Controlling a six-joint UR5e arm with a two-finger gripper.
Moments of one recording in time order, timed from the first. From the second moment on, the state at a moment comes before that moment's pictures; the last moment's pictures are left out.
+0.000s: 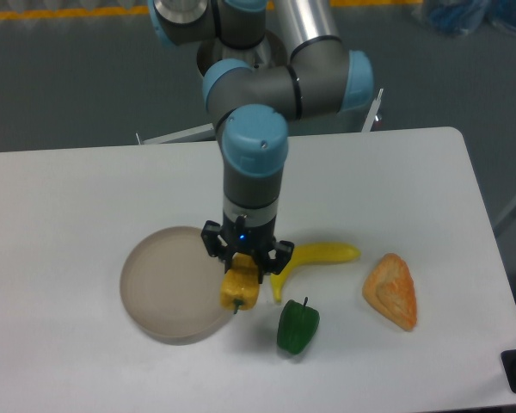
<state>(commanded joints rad) 1.98 -1.94 -1.47 -1.15 1.48 0.49</state>
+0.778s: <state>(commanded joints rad) 1.90 -1.96 -1.65 -1.01 1.48 0.52</state>
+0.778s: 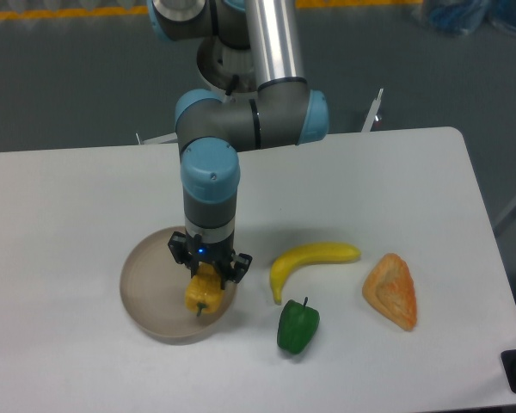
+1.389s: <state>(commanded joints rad) 1.88 -1.96 -1.69 -1.00 1.48 0.66</state>
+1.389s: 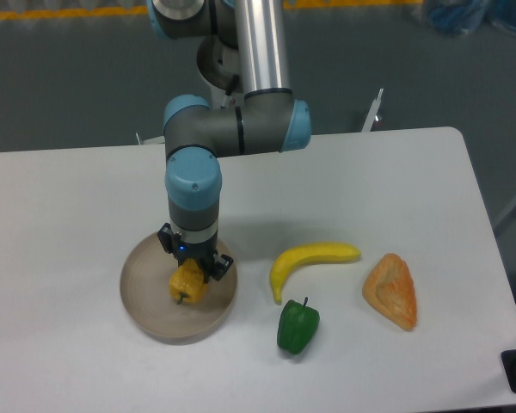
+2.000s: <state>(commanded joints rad) 1.89 -1.95 -1.68 -1.00 1.48 0.66</state>
